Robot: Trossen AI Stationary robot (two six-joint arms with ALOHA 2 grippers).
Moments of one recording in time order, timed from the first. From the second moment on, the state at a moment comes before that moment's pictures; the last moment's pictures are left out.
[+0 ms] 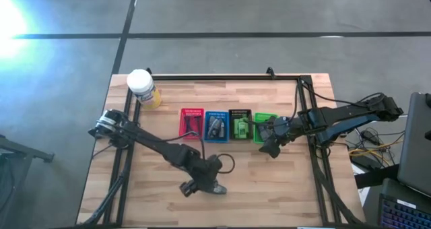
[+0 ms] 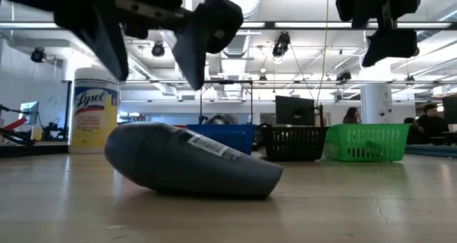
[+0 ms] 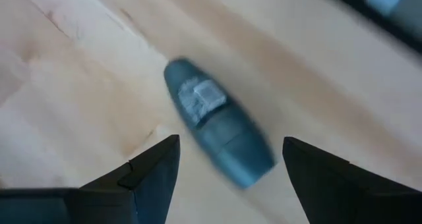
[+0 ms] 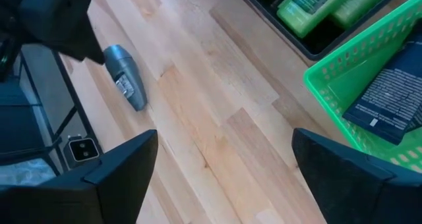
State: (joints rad) left arm -0.38 1.81 1.34 -0.56 0.18 0.44; right arm 0.17 1.07 0.86 -0.70 -0.05 1.00
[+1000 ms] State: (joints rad) left arm -0.37 1.98 1.41 -0.54 0.12 0.04; right arm 0.17 1.07 0.85 -0.72 -0.05 0.99
